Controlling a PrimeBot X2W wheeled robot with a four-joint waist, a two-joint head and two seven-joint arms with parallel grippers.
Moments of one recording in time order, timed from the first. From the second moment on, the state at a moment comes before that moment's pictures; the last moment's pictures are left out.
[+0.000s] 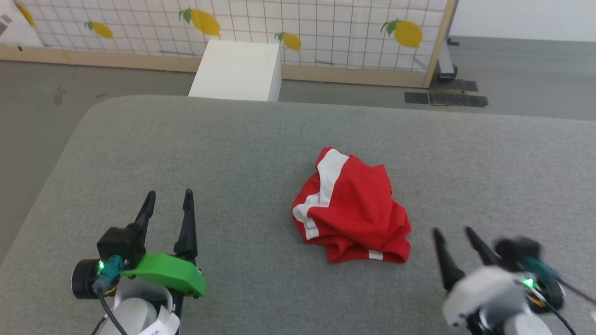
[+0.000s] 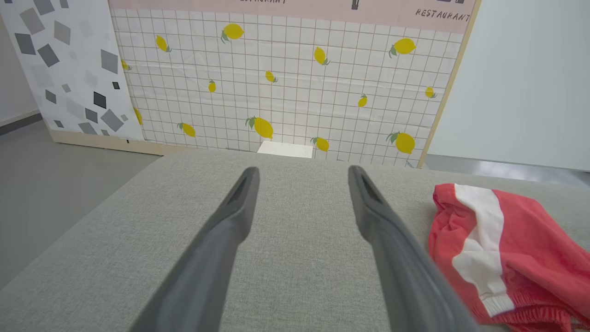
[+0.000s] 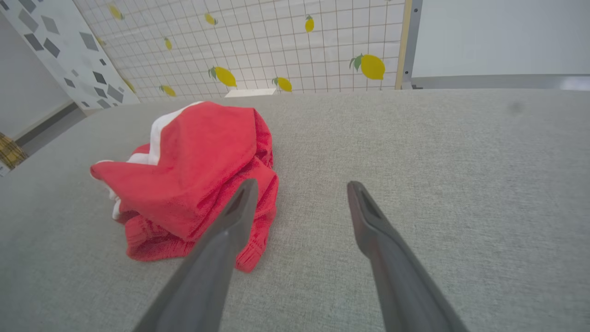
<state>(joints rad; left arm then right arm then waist) -0.14 0.31 -0.30 0.15 -0.46 0.15 -0.26 -0.03 -0.05 0.00 0.25 0.20 0.13 -0.03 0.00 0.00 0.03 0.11</state>
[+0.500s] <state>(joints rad) -0.13 0.21 -0.23 0.12 -0.38 0.10 -0.26 -0.28 -0.05 0.17 0.37 0.01 0.13 0.65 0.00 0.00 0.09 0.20</state>
